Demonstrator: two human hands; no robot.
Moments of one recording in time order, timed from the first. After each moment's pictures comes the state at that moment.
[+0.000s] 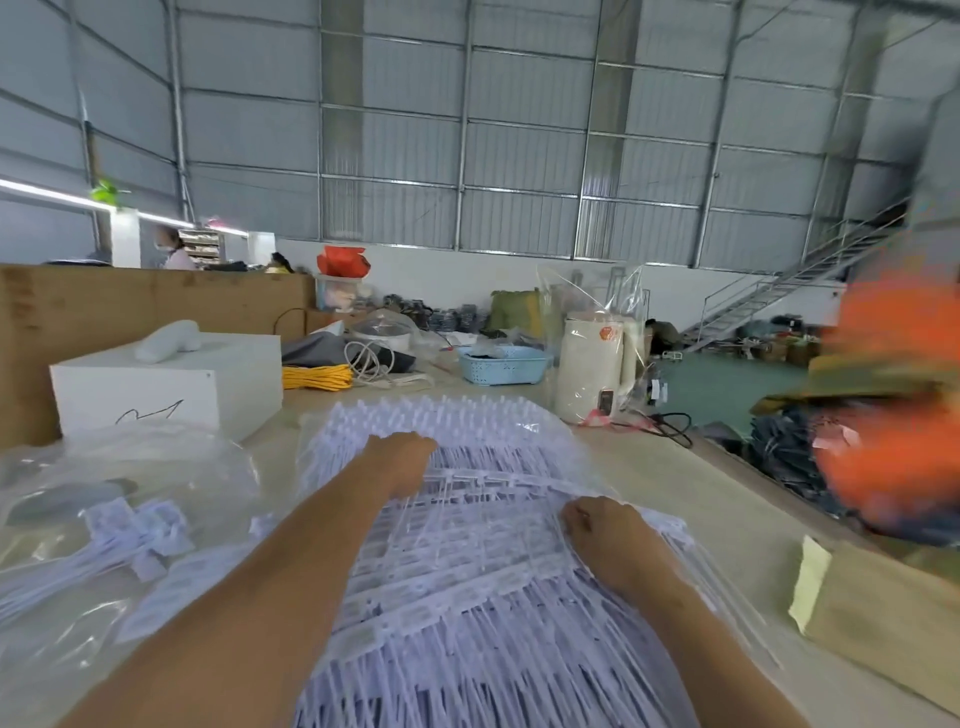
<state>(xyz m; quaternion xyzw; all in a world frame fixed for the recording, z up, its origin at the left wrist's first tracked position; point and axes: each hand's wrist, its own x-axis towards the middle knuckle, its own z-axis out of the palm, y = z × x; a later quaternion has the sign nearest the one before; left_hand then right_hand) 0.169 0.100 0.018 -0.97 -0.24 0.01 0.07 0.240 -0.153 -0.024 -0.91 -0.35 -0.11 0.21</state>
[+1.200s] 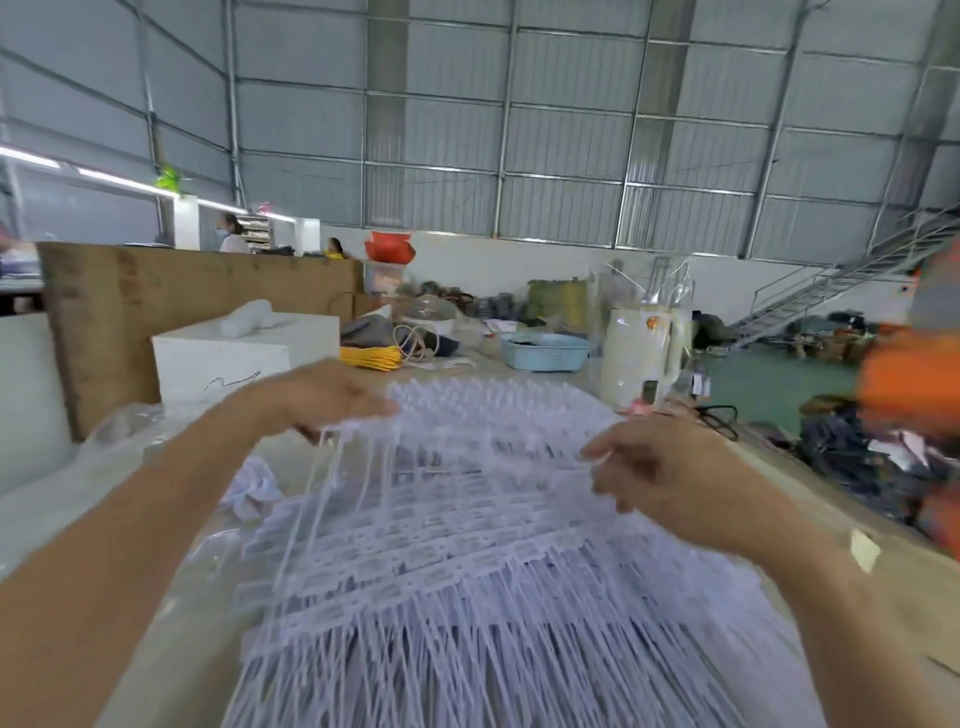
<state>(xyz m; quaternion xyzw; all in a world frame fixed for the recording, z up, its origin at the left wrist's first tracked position) 0.004 0.130 0.086 -0.91 -0.29 -0.13 -0.25 0.135 -0.187 0.073 -0.80 -0.52 -0.05 0.31</state>
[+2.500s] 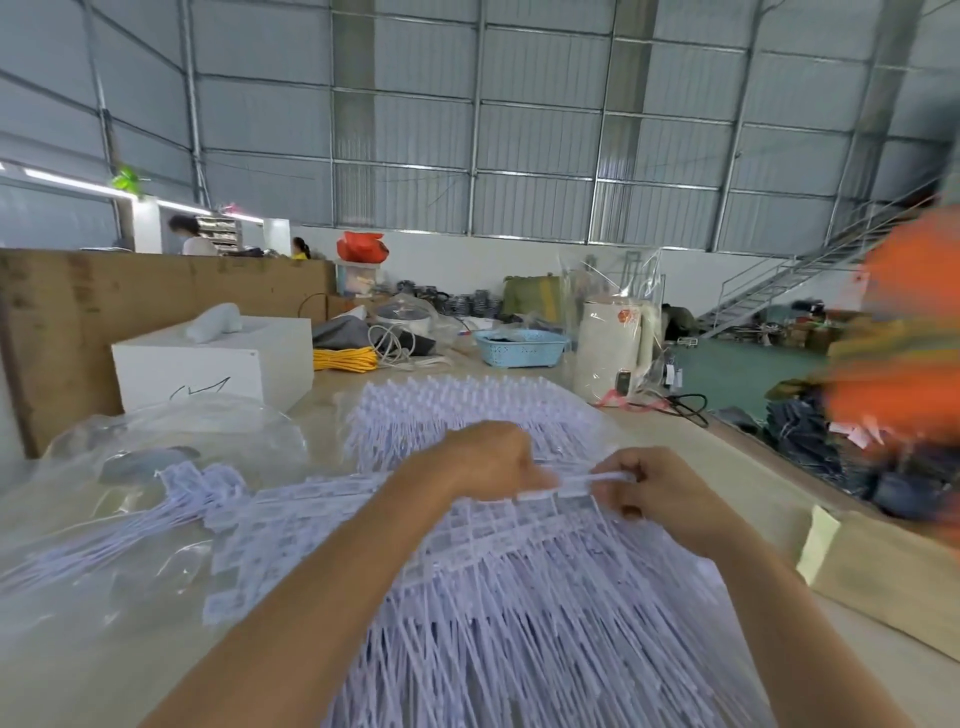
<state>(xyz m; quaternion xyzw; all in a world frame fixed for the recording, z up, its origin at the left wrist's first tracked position) 0.080 -0.019 0.060 -0.99 -0.12 -0.02 -0.11 0.198 -0.185 0.018 -0.74 -0.40 0.12 0.53</state>
